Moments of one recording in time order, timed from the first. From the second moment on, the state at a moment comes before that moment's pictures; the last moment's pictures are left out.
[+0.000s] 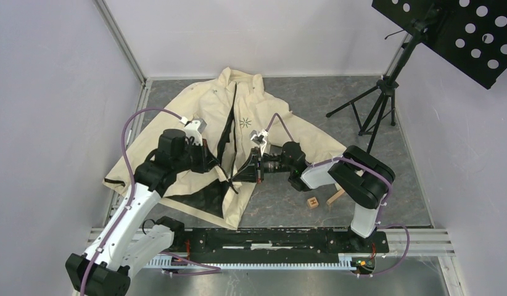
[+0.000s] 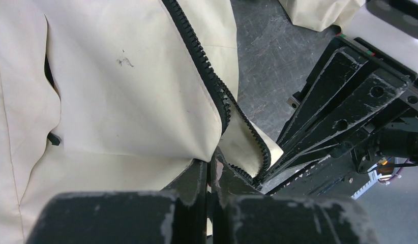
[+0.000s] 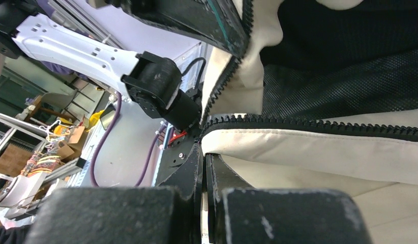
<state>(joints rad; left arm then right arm) -0.36 0.84 0.81 -0.61 0.29 -0.29 0.83 1.83 0.70 1.19 -0.82 0.66</state>
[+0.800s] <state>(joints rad) -0.36 0.85 0.81 -0.60 0.32 -0.29 0.82 1.83 0.70 1.24 -0.83 0.72</state>
